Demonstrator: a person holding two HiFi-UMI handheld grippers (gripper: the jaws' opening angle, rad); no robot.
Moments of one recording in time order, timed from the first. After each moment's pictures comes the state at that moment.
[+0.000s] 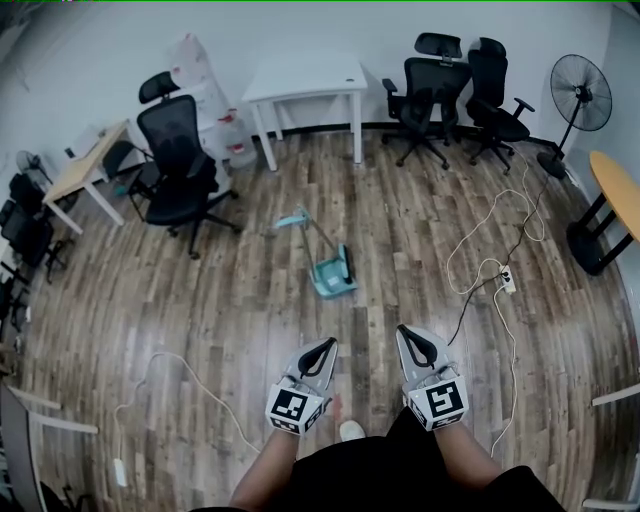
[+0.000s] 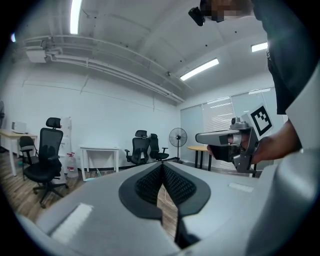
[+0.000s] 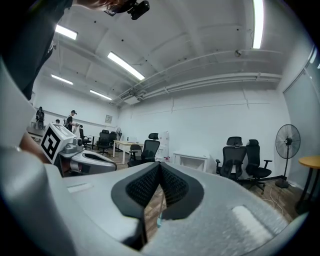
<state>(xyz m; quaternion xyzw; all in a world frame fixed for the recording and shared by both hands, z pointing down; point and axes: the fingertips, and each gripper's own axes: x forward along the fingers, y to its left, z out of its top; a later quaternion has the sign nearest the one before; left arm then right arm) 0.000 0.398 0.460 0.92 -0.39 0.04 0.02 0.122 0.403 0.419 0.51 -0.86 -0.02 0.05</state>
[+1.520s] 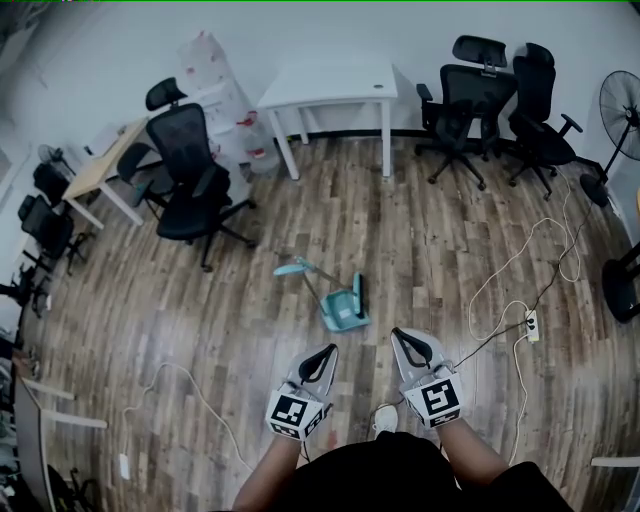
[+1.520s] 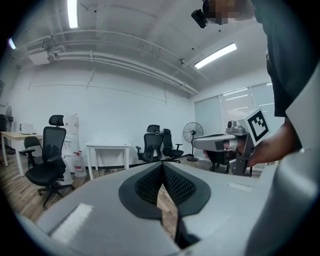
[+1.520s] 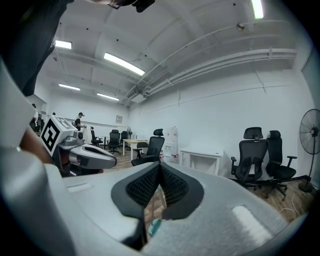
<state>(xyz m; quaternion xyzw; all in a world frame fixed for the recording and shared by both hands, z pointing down) 0.061 0.181 0.460 0.89 -0.46 0.06 0.04 0.176 0.159 0.436 0.43 -0.90 -0.01 0.06</state>
